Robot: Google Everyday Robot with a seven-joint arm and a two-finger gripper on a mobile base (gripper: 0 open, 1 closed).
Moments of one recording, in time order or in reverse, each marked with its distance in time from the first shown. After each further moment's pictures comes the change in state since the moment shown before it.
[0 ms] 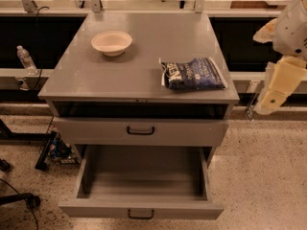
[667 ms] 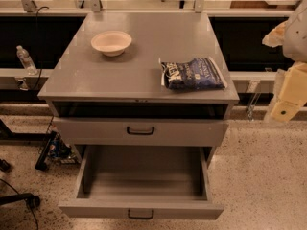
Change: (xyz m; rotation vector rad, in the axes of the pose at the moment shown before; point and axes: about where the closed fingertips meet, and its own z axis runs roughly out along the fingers) arm 0.004 0.029 -0.022 0.007 0.050 0.024
